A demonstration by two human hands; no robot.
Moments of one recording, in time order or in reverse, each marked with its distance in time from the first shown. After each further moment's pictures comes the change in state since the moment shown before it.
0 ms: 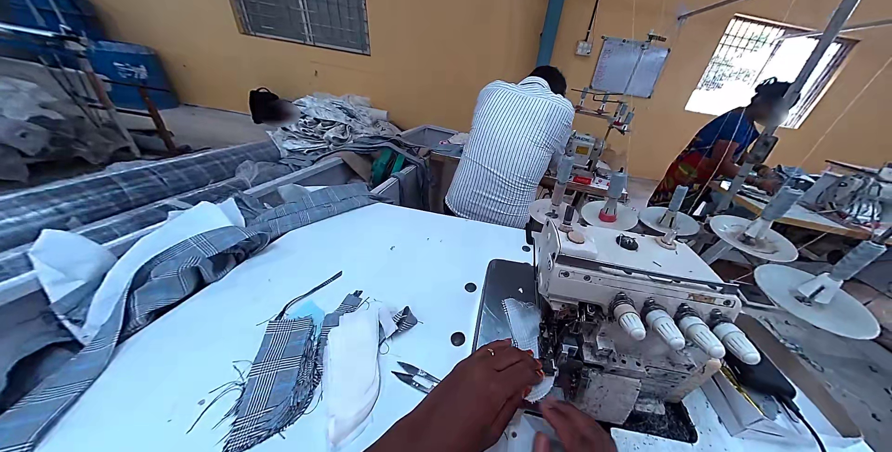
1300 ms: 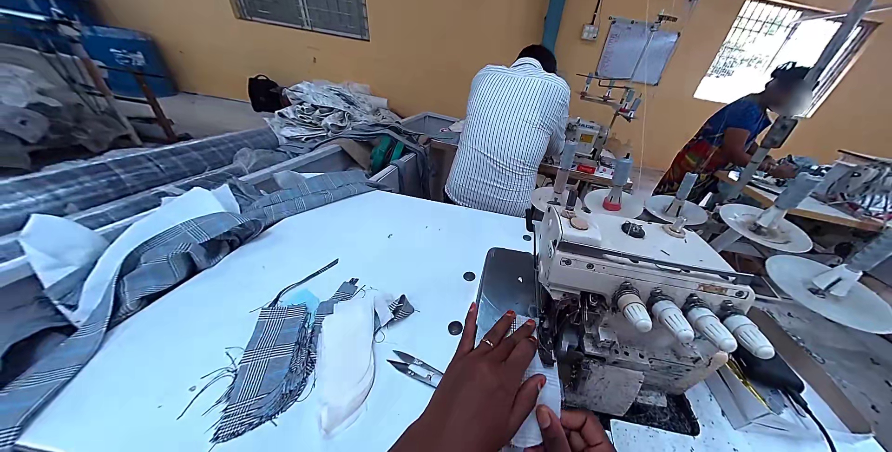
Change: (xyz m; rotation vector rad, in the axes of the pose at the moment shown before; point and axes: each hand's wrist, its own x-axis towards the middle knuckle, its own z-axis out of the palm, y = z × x) left_hand 0.006 0.021 0.017 0.324 0.005 -0.298; right_hand 0.000 -0.002 -0.002 0.848 -0.048 0.872
